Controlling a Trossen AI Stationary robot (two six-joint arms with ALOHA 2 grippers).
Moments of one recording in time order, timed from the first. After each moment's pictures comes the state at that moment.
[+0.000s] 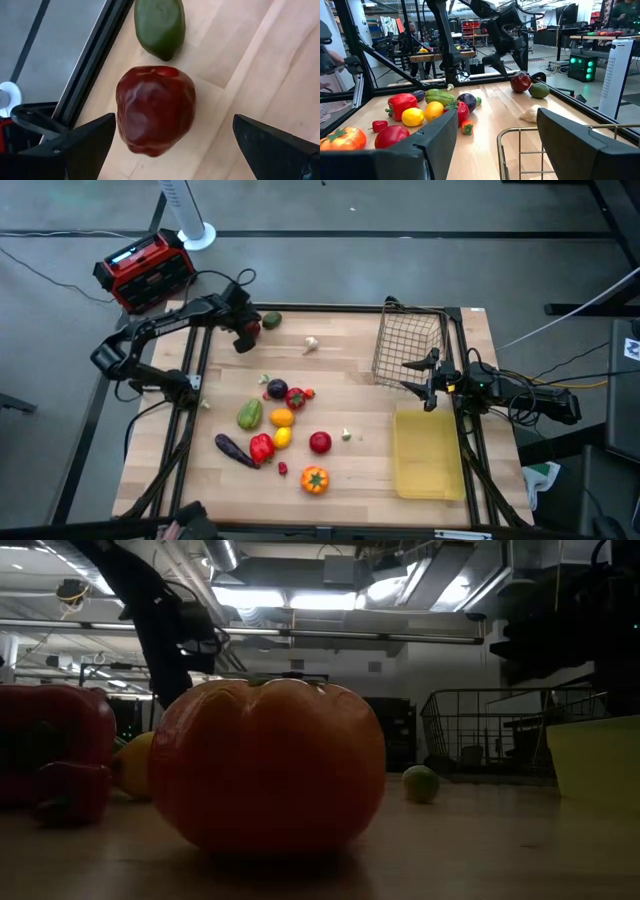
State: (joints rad) left arm 0.90 1.36 0.82 -0.59 -0.08 0.46; right arm -0.12 0.02 0.01 0.04 0.03 0.05
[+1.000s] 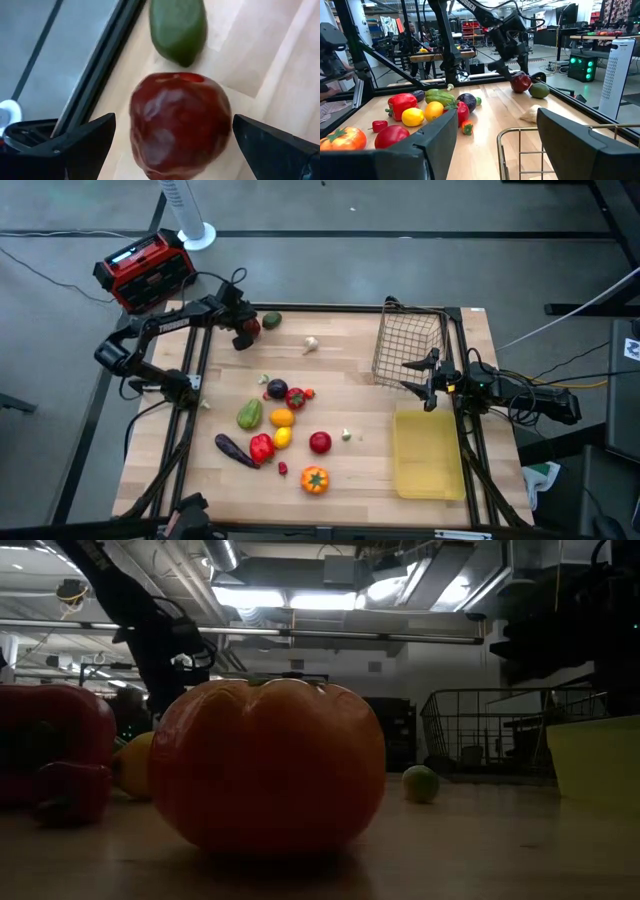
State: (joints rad) left arm 1.01 1.39 0.72 -0.36 0.02 0.58; right arm -0.12 0.02 0.01 0.04 0.03 0.05
